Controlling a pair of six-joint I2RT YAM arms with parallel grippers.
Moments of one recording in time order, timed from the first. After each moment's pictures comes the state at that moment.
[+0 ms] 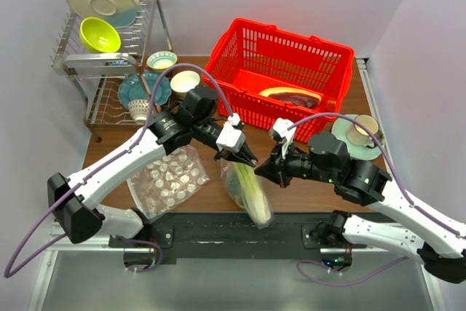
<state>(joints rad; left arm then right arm) -0.79 1.35 1.30 -0.55 1.11 0.70 0.98 0.81 0.98 -0.56 -0.19 0.22</state>
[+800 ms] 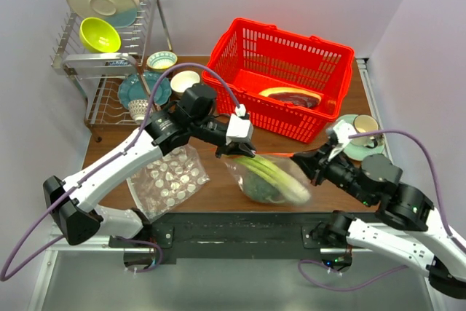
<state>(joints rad) -0.80 1.33 1.34 -0.57 0.87 0.55 0.98 0.50 0.96 -0.63 0.19 0.24</state>
